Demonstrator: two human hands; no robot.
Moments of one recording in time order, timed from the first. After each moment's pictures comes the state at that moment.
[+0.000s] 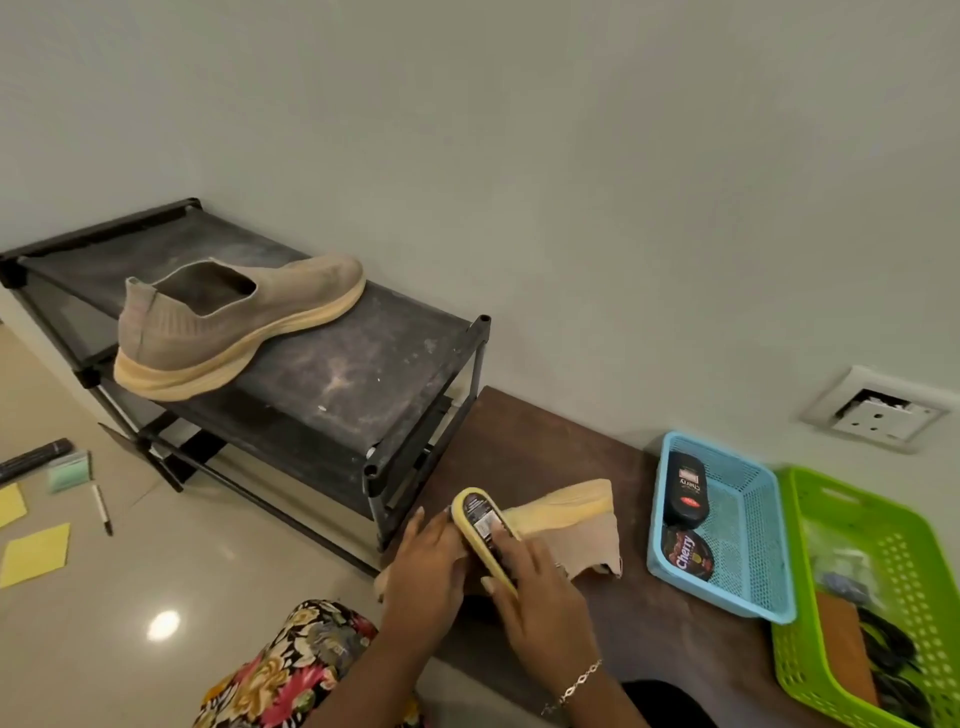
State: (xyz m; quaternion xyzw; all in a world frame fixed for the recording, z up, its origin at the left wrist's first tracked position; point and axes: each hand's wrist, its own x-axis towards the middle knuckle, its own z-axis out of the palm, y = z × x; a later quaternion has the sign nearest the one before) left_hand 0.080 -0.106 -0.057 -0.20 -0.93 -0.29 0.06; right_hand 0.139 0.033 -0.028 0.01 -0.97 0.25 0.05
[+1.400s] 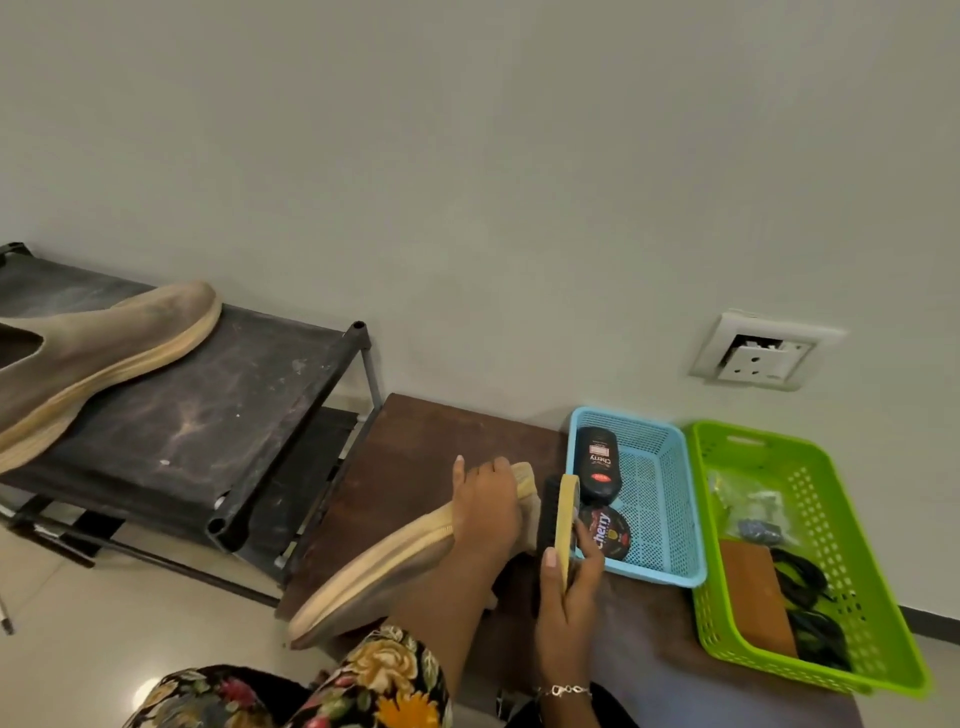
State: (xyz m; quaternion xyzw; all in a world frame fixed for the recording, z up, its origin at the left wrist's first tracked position) left_hand 0.038 0.084 -0.017 -0.20 -0.97 -0.13 -0.08; right_hand 0.152 0.110 -0.048 -0.30 -0.67 0.61 0.29
